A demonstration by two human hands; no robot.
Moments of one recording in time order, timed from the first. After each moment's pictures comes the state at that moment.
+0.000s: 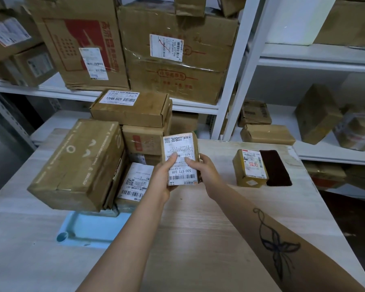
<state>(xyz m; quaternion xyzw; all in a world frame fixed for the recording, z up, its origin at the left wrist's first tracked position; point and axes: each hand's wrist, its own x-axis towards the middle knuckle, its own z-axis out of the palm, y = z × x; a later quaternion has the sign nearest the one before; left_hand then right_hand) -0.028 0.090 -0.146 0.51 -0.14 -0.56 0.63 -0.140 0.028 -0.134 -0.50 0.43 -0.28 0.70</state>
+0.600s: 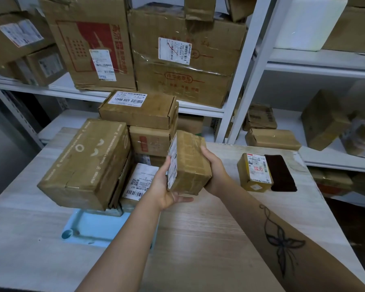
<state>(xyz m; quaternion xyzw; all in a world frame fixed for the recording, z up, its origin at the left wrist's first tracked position) -0.014 0.102 -0.152 0.45 -0.08 -0.70 0.55 -0.134 0.019 -0.123 -0.36 0.38 -0.25 0.81</state>
